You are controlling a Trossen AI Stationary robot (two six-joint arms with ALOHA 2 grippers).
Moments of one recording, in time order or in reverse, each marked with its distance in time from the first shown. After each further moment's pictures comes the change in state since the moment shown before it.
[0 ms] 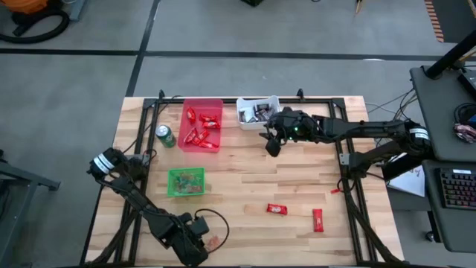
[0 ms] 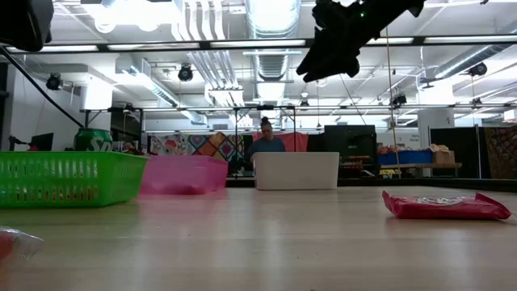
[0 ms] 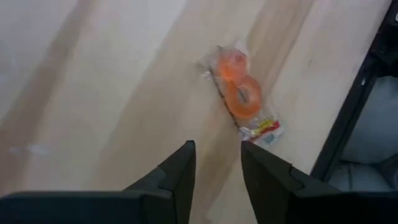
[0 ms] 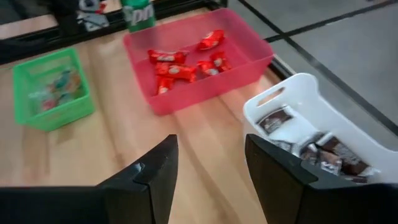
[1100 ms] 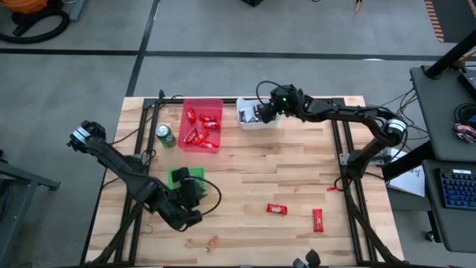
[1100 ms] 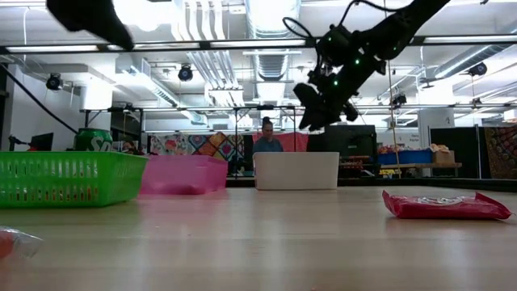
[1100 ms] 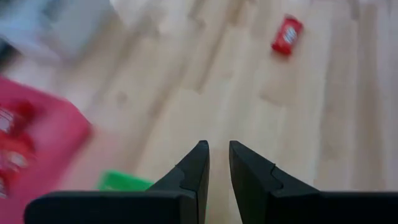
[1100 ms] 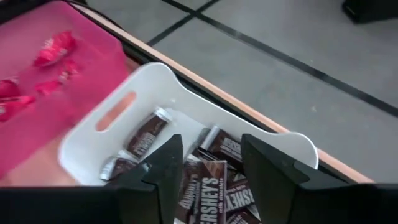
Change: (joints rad) left arm 0.146 -0.429 -0.038 -0.306 -0.510 0.545; right arm -0.390 0.276 0.000 0.216 0.000 0.040
